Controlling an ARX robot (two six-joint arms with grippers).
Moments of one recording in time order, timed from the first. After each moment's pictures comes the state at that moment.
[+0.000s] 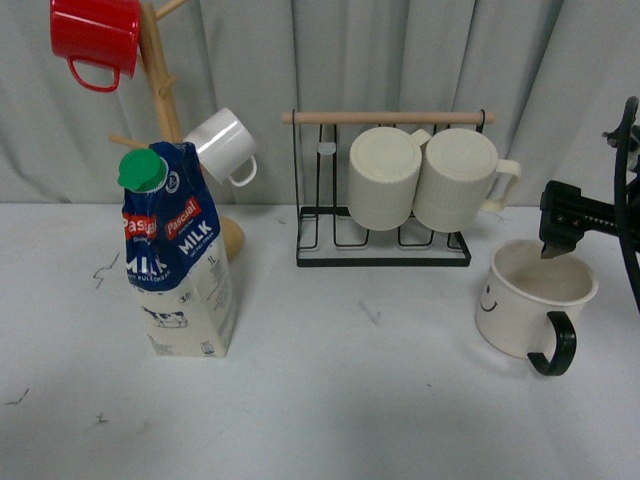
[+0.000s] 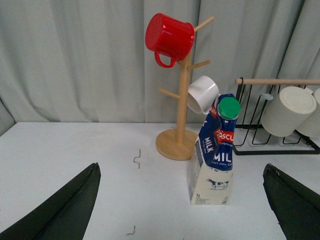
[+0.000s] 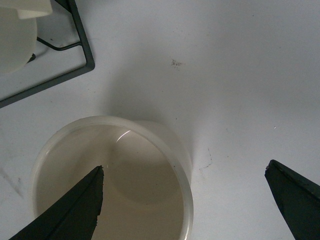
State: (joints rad) left arm 0.00 0.01 0.01 0.00 0.00 -0.01; right arm 0.04 2.03 1.28 -0.26 -0.01 0.36
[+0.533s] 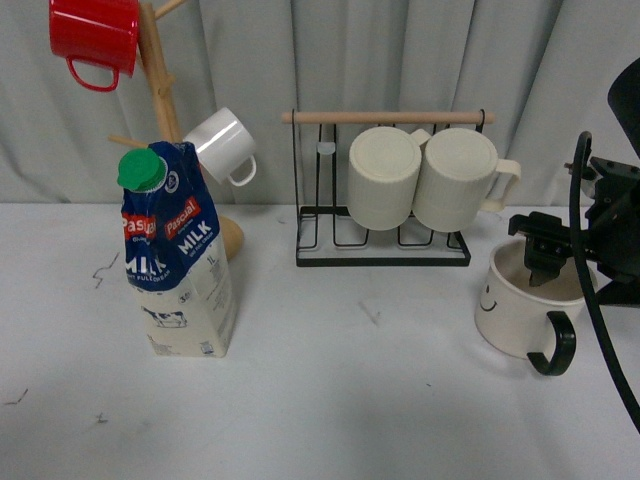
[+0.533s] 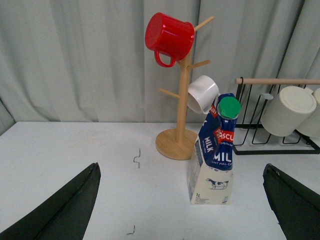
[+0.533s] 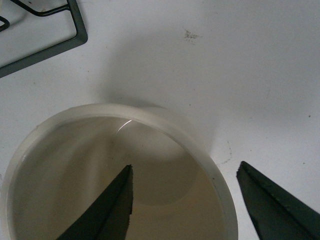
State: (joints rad) left arm 0.00 0.01 0.01 0.00 0.00 -0.01; right arm 0.07 2.12 1.36 -0.33 0.01 0.37
